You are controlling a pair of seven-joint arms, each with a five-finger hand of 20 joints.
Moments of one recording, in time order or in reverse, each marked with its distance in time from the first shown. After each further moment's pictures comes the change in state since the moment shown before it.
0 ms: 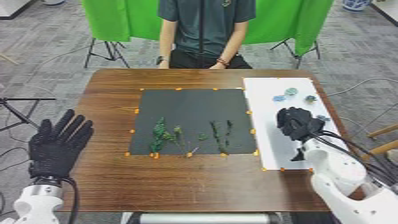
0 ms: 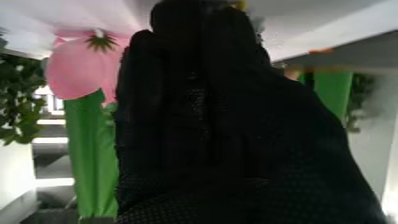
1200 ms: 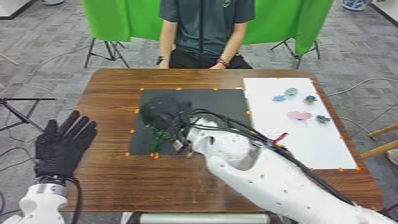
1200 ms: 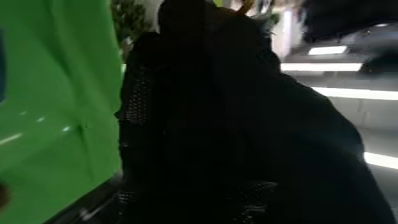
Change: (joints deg) left arm -1.2 2.3 2.7 0.5 -0.9 1.8 1.5; right arm 36.7 -23.6 -42.5 11.5 3.6 3.4 -16.1
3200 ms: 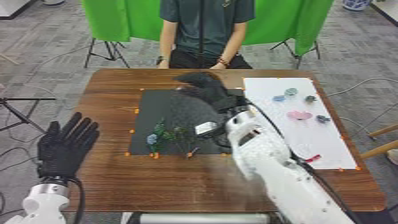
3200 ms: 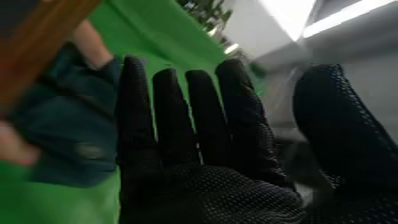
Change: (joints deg) left arm -0.7 -1.8 -0.2 1.0 -0.5 -0.8 -1.7; right arm -19.3 2.1 26.5 -14.0 35.7 3.0 8.3
